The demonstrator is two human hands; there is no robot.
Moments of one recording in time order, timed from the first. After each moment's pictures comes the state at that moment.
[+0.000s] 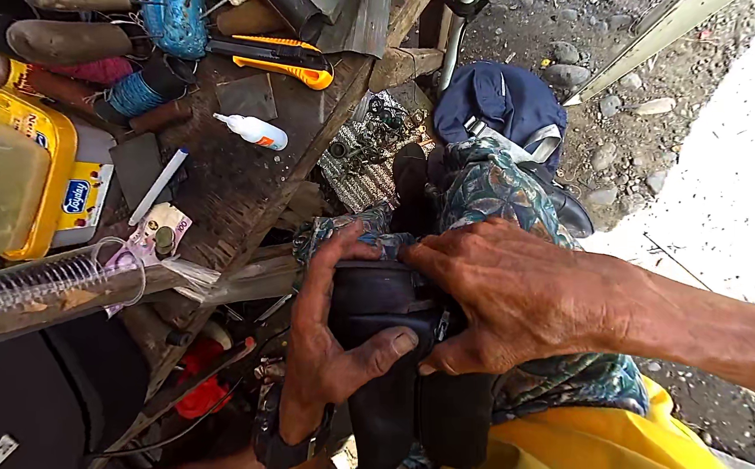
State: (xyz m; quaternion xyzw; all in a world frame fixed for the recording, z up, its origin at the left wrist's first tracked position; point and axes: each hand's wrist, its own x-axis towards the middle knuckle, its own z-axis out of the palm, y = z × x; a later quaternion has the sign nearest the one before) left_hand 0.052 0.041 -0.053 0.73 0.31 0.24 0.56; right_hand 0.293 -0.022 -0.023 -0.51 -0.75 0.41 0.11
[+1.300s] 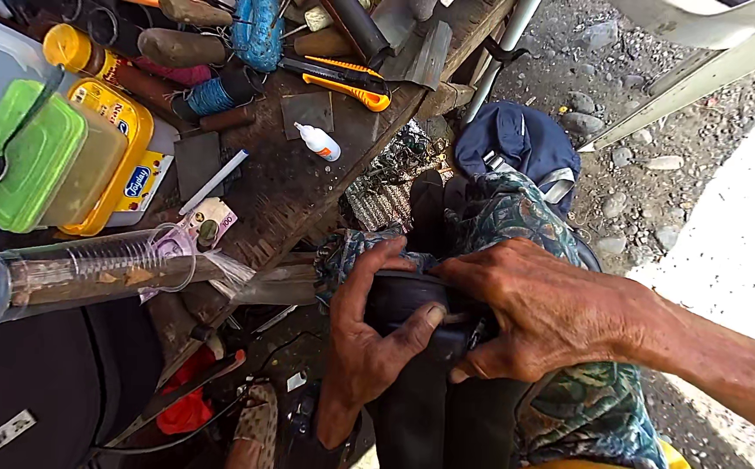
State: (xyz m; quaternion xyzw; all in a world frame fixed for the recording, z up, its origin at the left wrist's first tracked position) left_hand 0.065 0.033 -0.061 0.69 0.33 0.32 0.56; right_hand 0.298 -0.022 -0.041 -0.48 -0.77 0.38 0.15
